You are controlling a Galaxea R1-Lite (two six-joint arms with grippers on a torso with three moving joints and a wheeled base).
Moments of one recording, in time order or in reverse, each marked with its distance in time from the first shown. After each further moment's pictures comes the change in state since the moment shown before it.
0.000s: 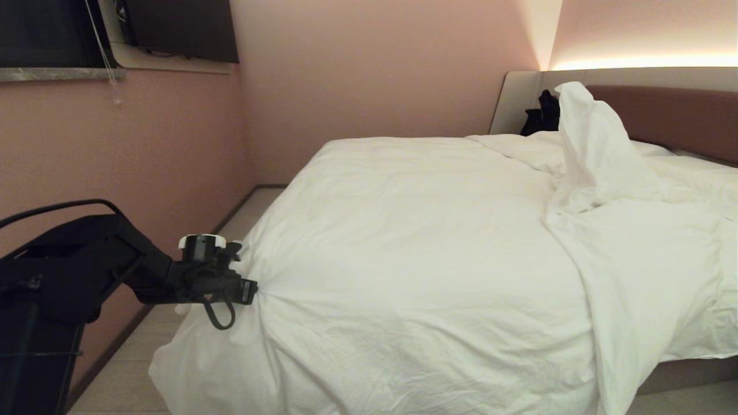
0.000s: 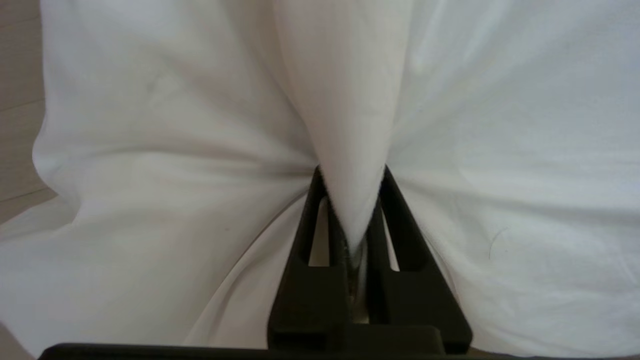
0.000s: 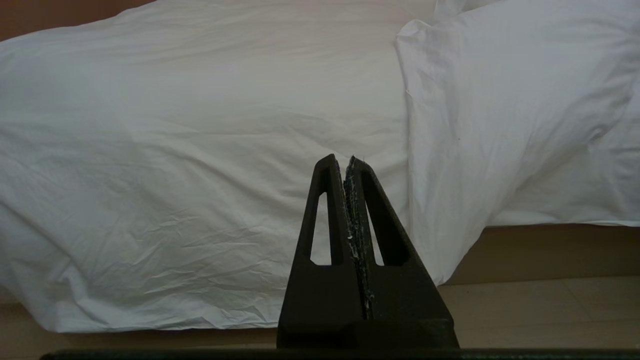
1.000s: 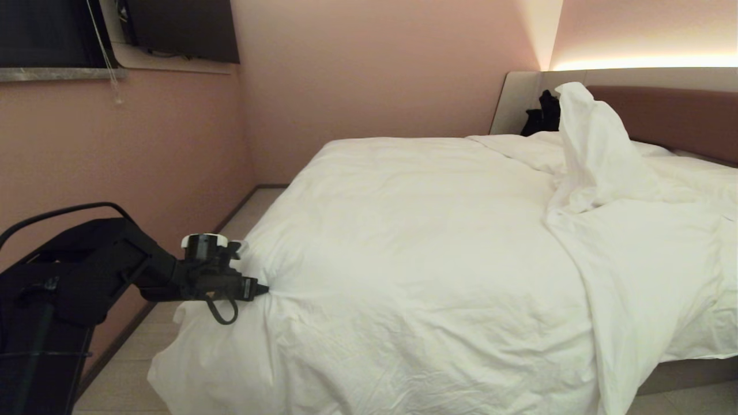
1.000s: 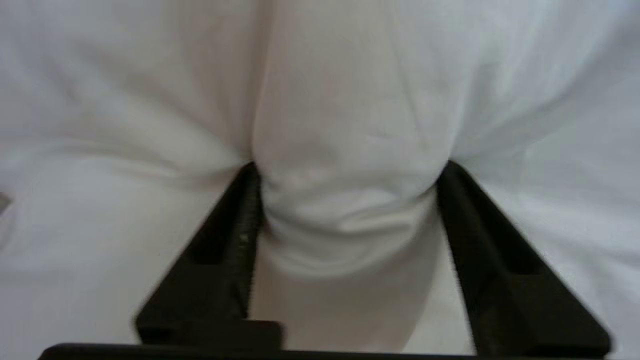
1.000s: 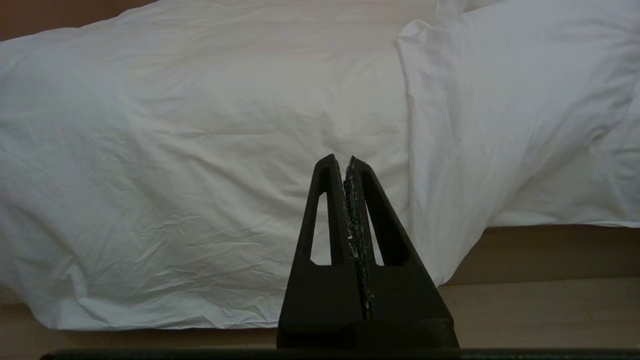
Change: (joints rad) left arm -0.006 0.056 -0.090 0.009 -0.009 -0.058; right arm 0.000 0.000 0.000 0.000 0.000 0.000
